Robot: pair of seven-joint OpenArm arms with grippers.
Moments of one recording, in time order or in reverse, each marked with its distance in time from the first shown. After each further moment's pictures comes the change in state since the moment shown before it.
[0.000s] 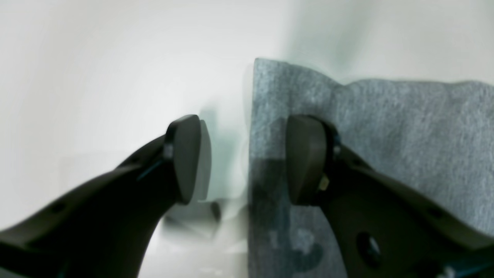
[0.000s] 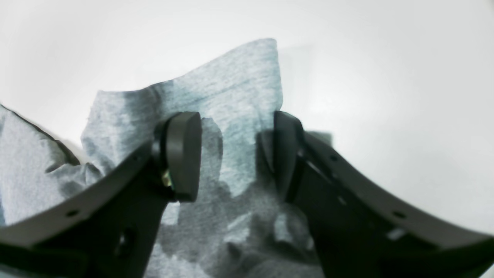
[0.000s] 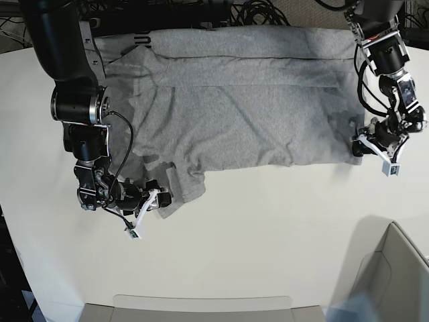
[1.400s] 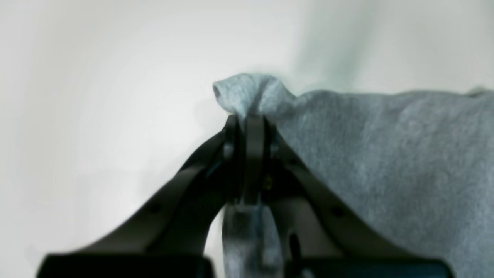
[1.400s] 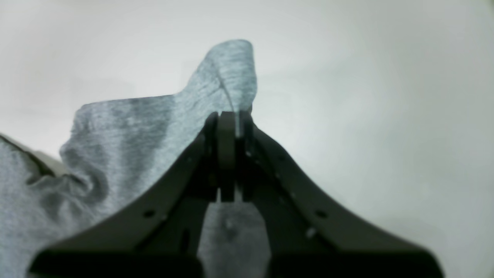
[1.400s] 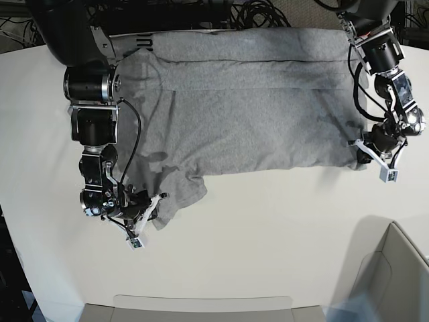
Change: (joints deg) left arm 0.7 2.7 -3.7 7.5 0.8 -0.3 2.0; right arm -8.0 -2.2 -0.4 27.6 -3.4 -8.0 -10.4
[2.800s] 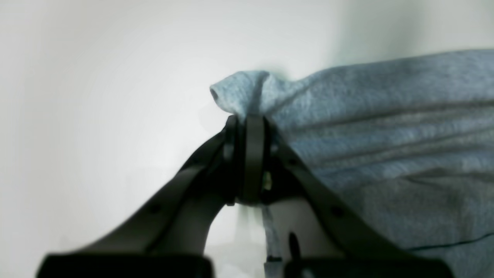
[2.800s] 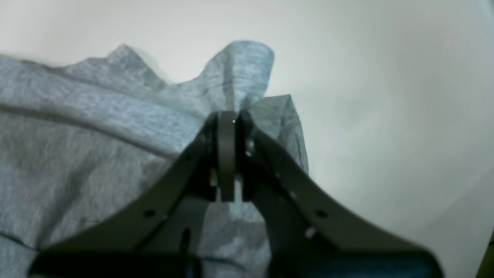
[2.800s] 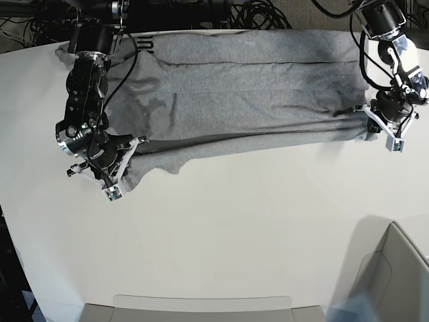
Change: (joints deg) left arm 14.7 0.2 -3.8 16.2 -0.4 -0.2 4.2; right arm -30.7 0.3 5.6 57.6 1.1 0.0 -24.6
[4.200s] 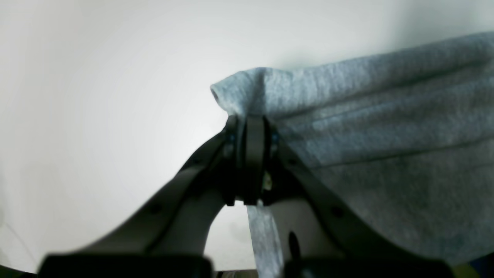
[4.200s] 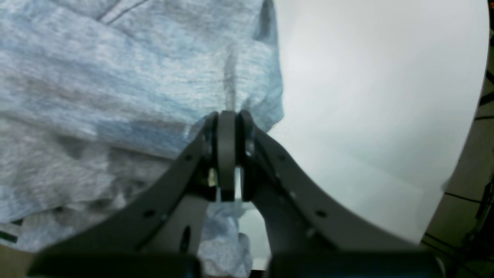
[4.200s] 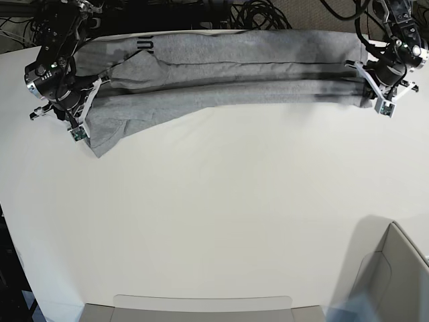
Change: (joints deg) left arm 20.8 2.1 -0.1 23.5 -0.6 -0.2 3.0; right arm -17.7 -0.3 17.2 15.6 1.1 14.0 -8.7
